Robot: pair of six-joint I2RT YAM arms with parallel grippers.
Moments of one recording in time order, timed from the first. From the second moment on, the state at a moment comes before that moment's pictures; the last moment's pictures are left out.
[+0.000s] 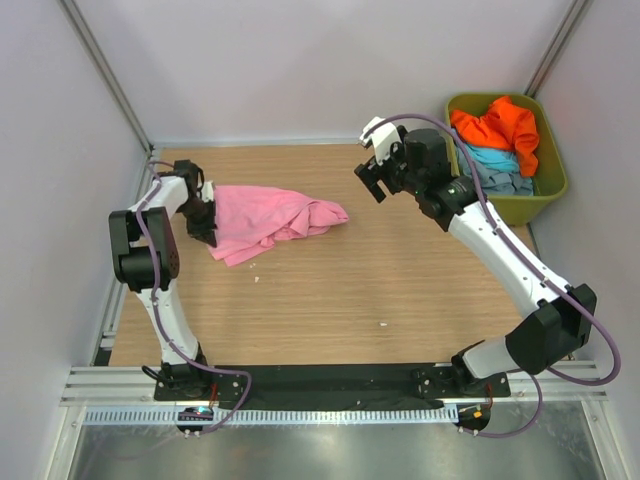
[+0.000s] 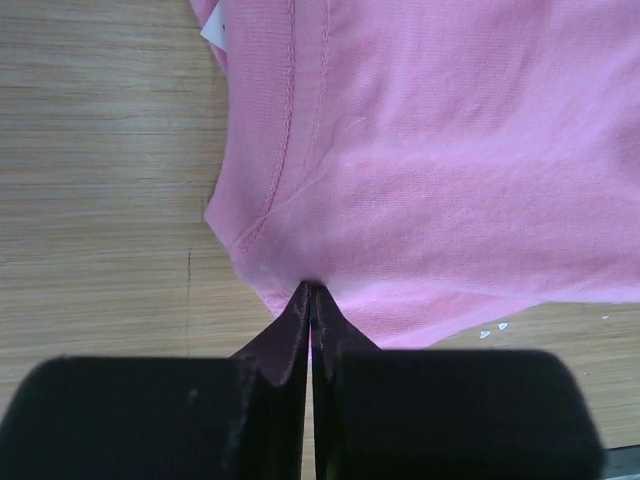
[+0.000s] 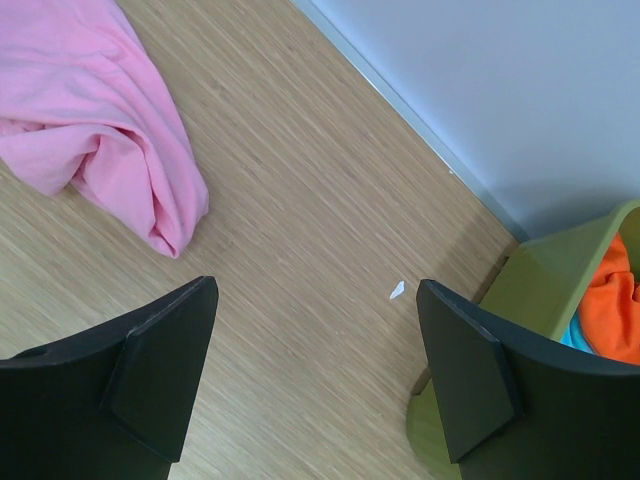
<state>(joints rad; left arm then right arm) 0.09 2.03 1.51 -0.90 0.15 -0.02 0.46 1.43 1.41 -0.39 -0.02 -0.45</state>
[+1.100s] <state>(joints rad) 0.09 2.02 1.47 -0.91 0.22 -0.03 0.46 1.43 1.34 -0.38 -0.01 -0.48</state>
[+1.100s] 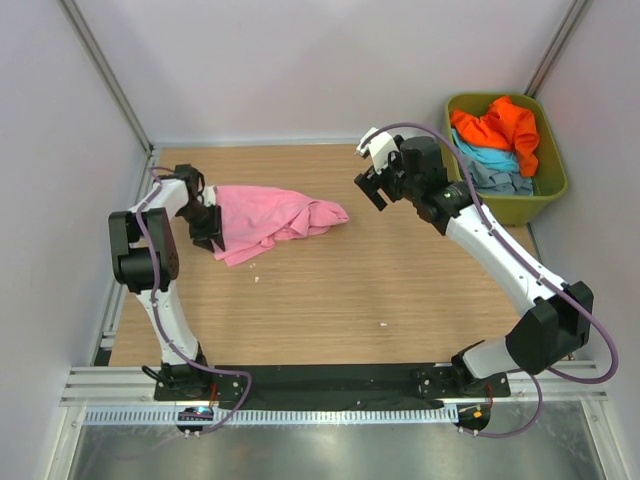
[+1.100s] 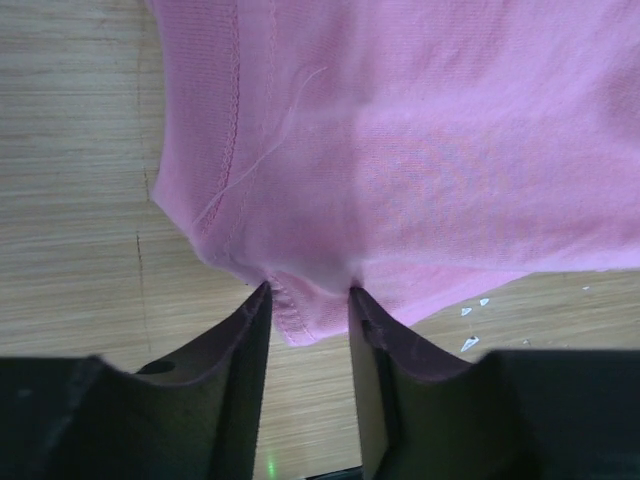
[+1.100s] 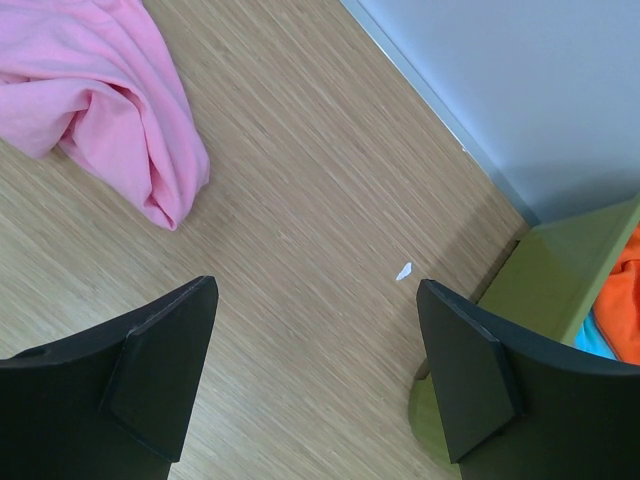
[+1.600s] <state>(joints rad) 0.09 2.03 1.47 -0.91 0.24 -0.02 0.46 1.43 1.34 -0.38 -0.01 -0.49</state>
